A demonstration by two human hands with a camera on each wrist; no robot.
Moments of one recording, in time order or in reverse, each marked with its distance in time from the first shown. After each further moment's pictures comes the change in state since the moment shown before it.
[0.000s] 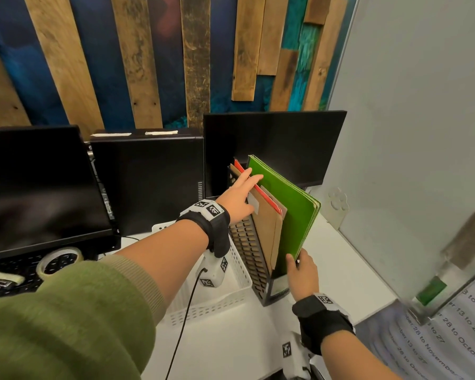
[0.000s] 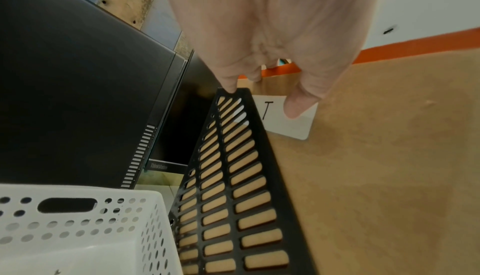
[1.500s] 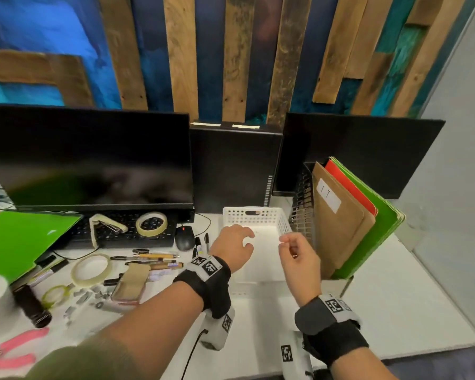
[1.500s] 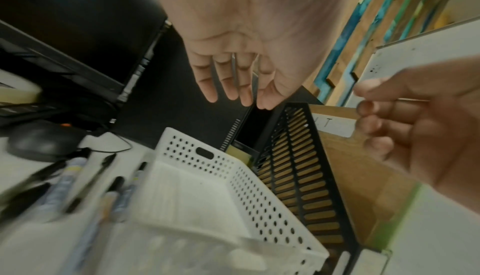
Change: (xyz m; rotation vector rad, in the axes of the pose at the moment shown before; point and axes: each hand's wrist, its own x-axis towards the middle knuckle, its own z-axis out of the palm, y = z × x) left_hand -0.183 -0.062 0.000 0.126 0.231 -0.436; right_hand -0.100 -0.115 0.037 0.433 -0.185 -0.404
